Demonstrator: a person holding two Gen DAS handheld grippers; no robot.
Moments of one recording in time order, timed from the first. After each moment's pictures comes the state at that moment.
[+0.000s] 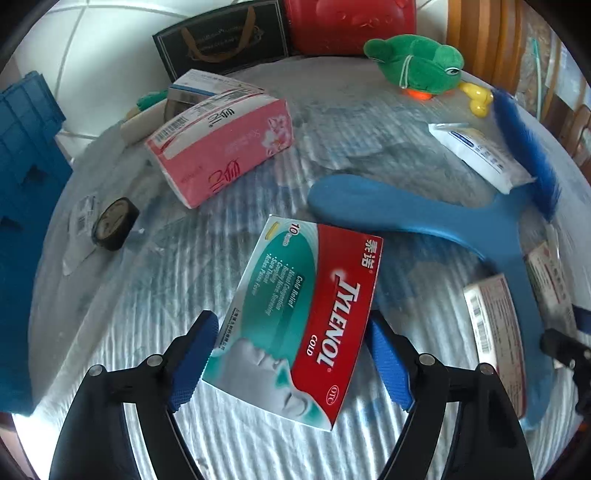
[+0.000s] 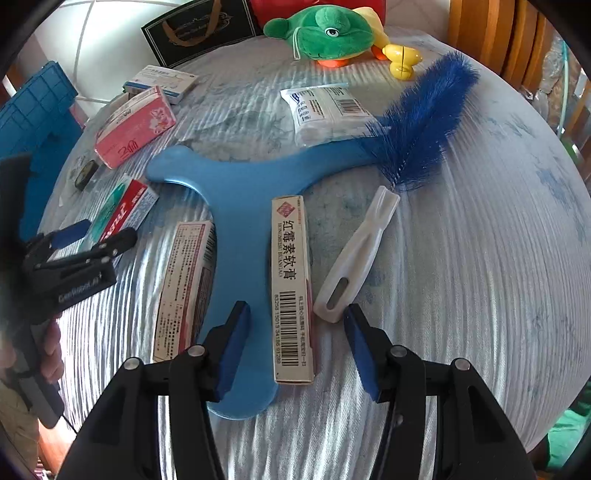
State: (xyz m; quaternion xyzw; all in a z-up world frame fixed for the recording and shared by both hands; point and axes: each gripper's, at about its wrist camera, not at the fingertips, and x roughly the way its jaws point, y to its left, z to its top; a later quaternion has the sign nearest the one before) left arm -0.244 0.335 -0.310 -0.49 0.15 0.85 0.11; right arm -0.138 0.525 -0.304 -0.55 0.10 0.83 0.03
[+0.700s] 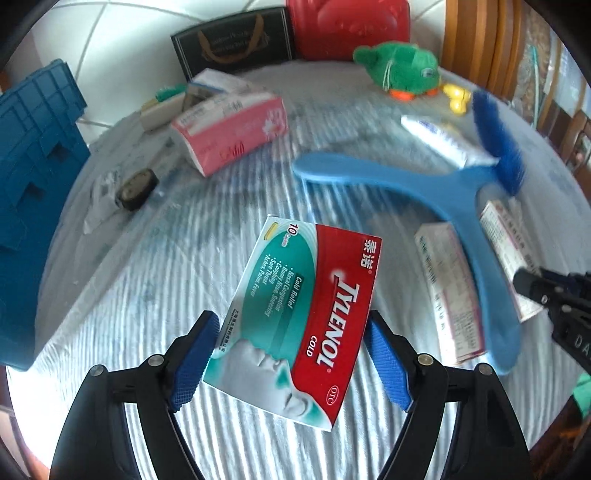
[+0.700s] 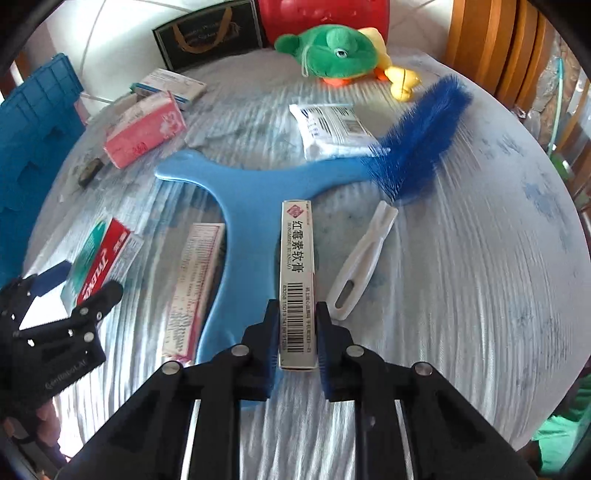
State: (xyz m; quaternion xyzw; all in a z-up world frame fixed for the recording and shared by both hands) left arm -0.176 0.332 -0.284 -0.49 0.12 0.86 0.11; right arm -0.126 0.512 -0.286 -0.53 0.07 0.84 0.04
